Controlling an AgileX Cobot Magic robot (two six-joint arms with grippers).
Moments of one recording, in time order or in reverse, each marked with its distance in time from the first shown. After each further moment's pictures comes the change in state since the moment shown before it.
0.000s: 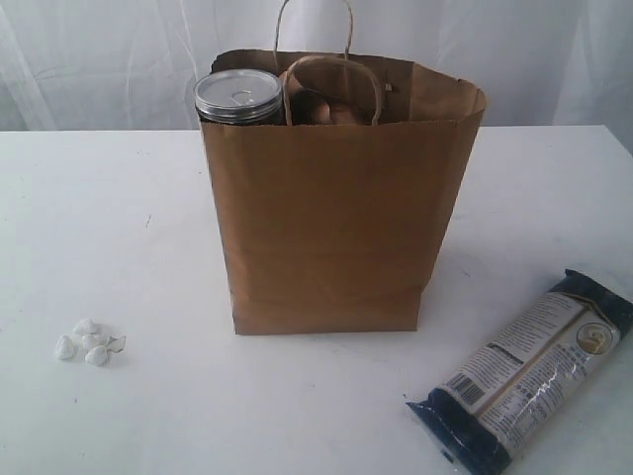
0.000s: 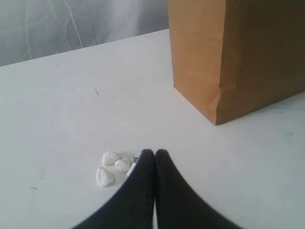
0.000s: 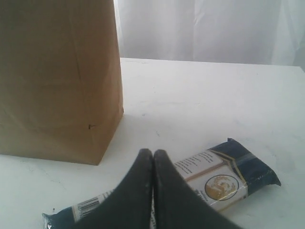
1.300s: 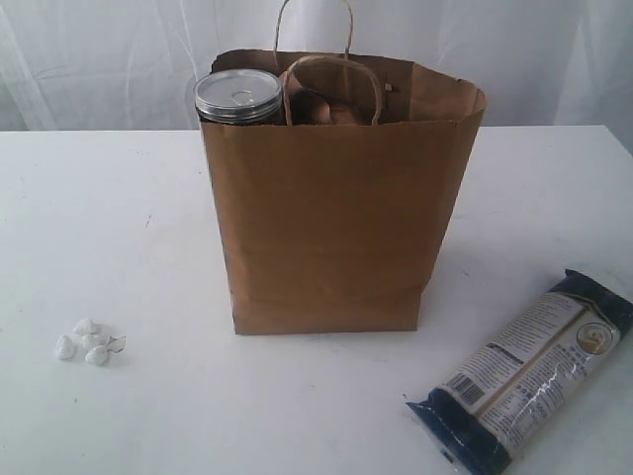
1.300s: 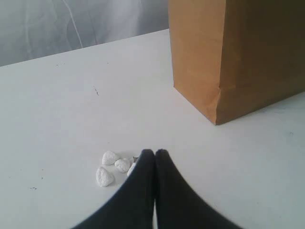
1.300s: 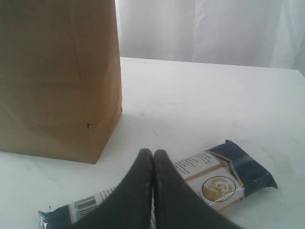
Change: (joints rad) left arm 0.000 0.000 0.000 0.000 0.000 0.000; right arm 0.000 0.000 0.000 0.000 0.000 -0.035
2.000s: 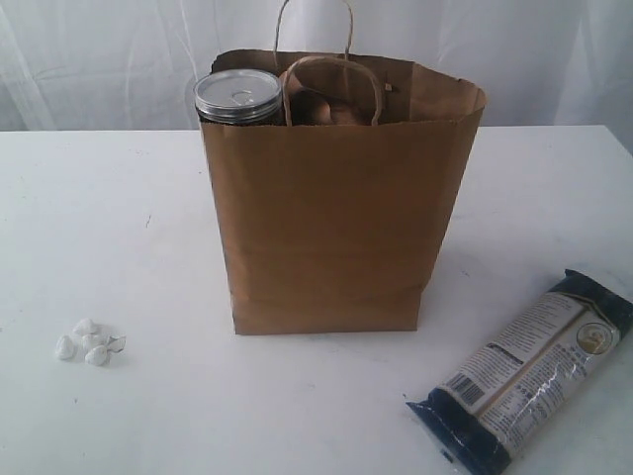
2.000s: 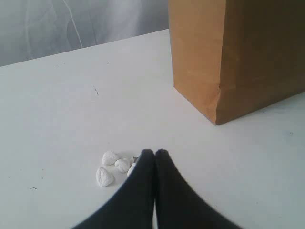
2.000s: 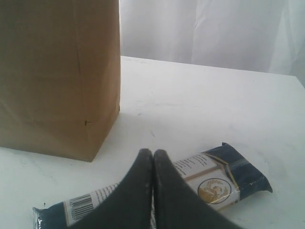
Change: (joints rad) left arm 0.000 0.000 0.000 0.000 0.000 0.000; right arm 0.000 0.000 0.000 0.000 0.000 -0.037
